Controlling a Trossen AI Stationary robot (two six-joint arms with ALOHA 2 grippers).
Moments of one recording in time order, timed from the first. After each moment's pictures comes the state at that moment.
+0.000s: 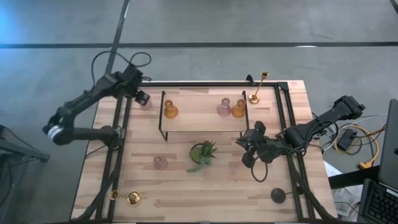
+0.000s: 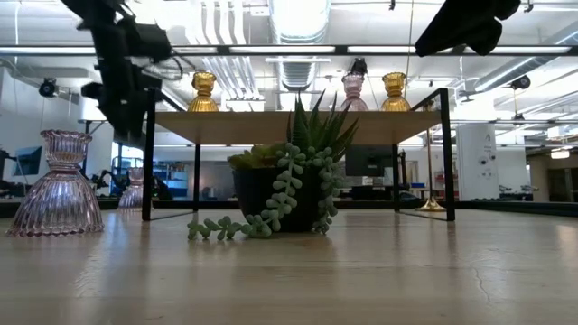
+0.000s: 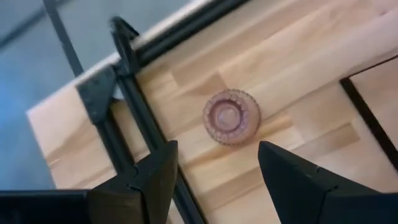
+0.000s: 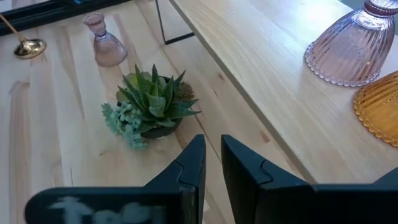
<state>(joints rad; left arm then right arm) 0.91 1.11 0.97 -1.00 -0.26 -0.08 0.48 1.16 0.90 -0.59 0.66 0.72</state>
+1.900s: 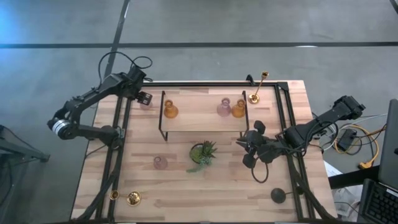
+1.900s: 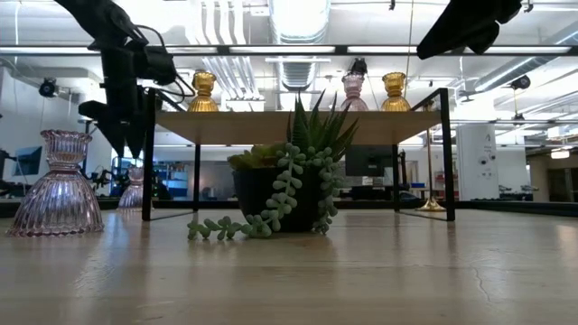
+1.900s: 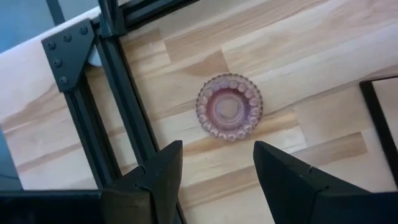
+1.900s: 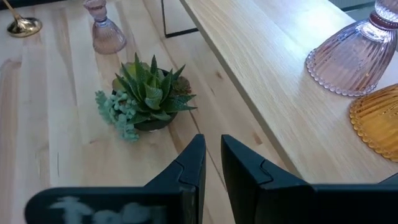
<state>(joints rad) 0.95 1.20 0.92 -0.95 -0.22 -0.22 0.48 1.16 0.90 -0.59 0.65 0.63</state>
